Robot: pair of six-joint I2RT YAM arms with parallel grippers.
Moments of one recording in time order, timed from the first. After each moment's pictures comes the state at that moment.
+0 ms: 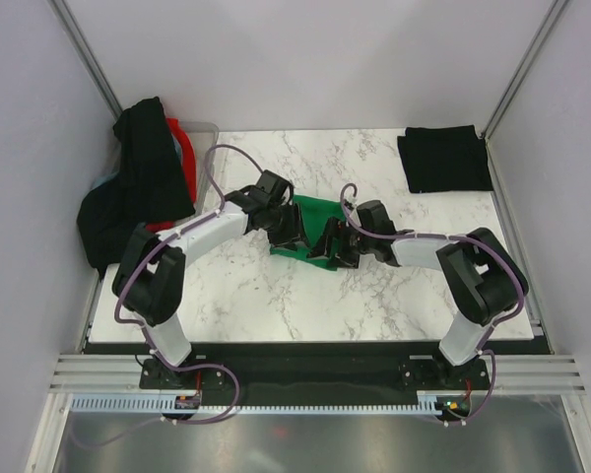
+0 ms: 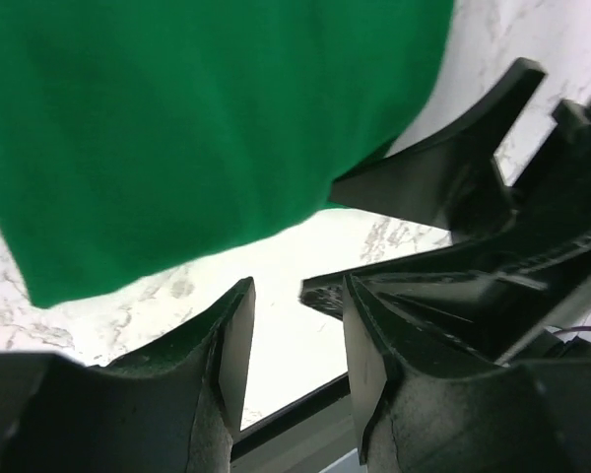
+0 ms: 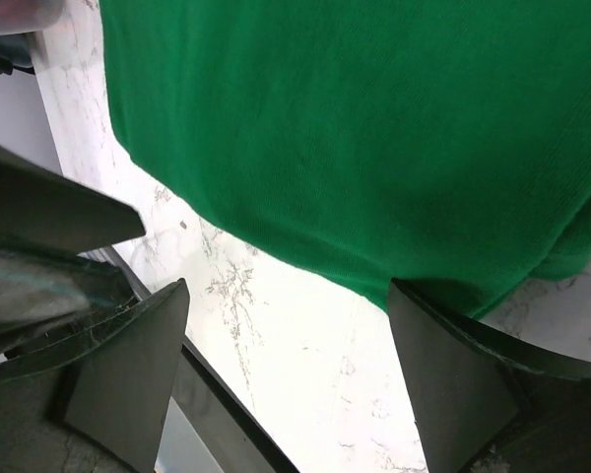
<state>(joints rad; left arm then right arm) -0.56 1.75 1.25 -0.53 0.28 -0.65 0.49 1.74 0.82 0.13 -0.52 0.76</state>
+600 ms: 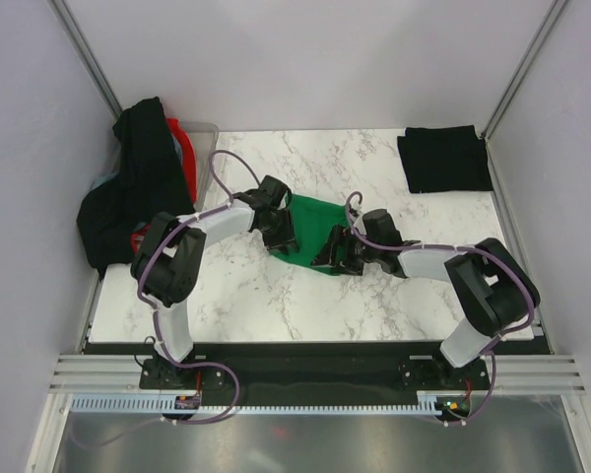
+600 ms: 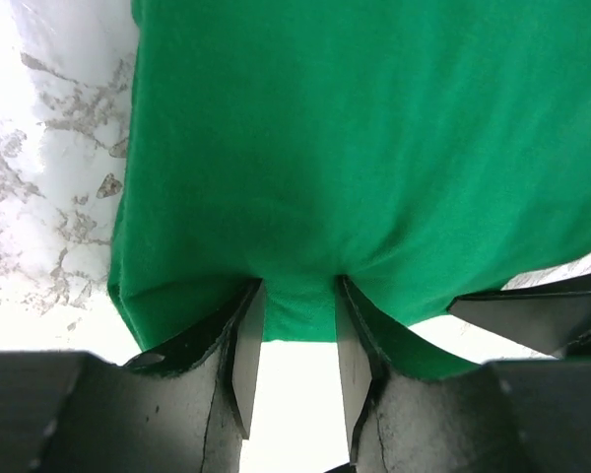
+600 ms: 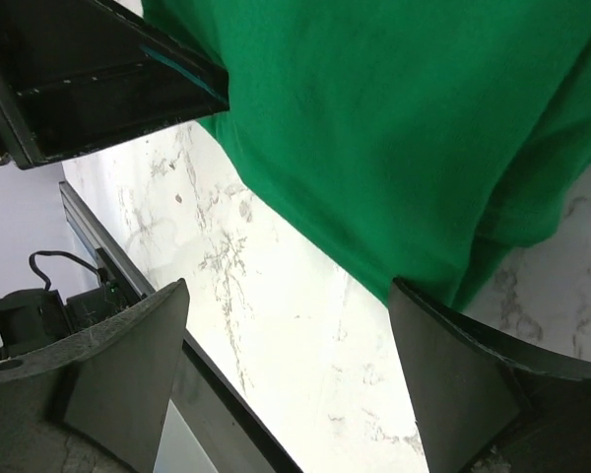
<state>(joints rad) -0.52 1.91 1.27 -0.49 0.18 -0.65 0.49 1.66 0.69 0.23 -0.52 0.76</state>
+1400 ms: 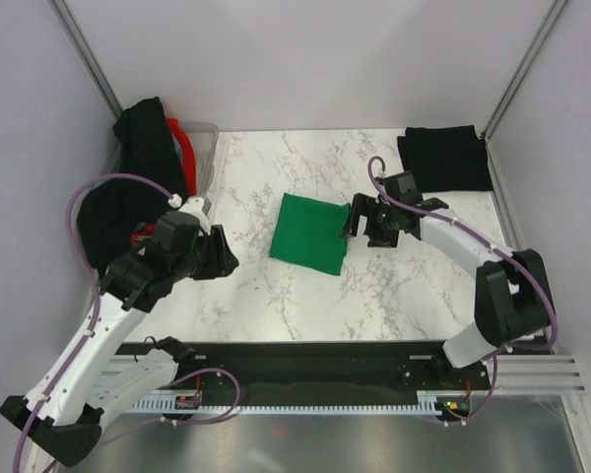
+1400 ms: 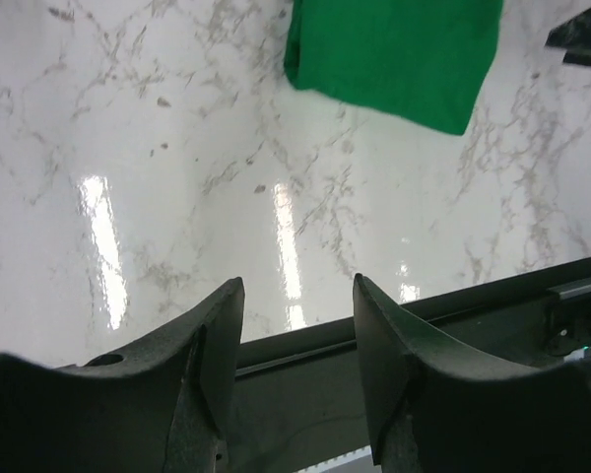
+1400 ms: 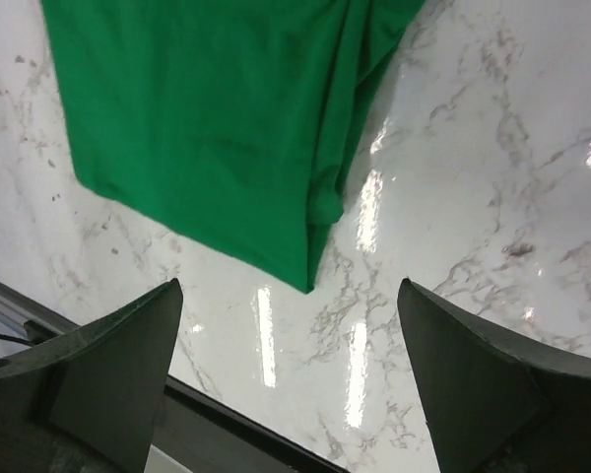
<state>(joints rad) -0.52 0.86 1.05 -0.94 -0.05 -0.52 0.35 1.51 1.02 -0.43 -0.31 0.57</state>
